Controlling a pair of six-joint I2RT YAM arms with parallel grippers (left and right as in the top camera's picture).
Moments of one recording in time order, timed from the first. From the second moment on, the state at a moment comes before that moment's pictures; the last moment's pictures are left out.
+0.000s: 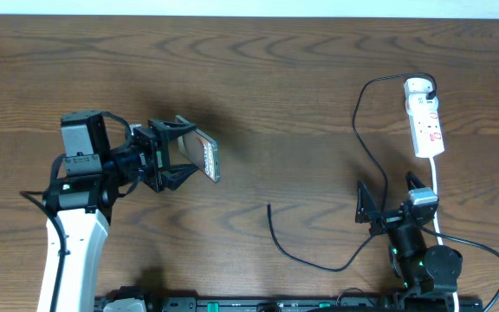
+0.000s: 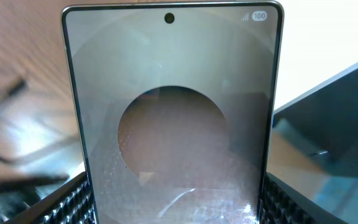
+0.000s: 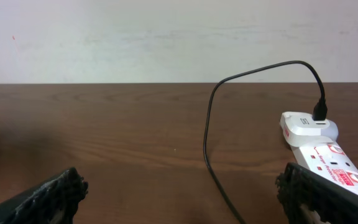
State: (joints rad) left arm 0.11 1.14 0.86 -0.55 0.98 -1.51; right arm -0.03 0.02 0.01 -0.05 -0.24 0.09
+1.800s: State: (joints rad) left arm 0.12 1.14 0.87 -1.02 0.12 -1.18; right arm -0.03 0.02 0.01 -0.05 -0.24 0.09
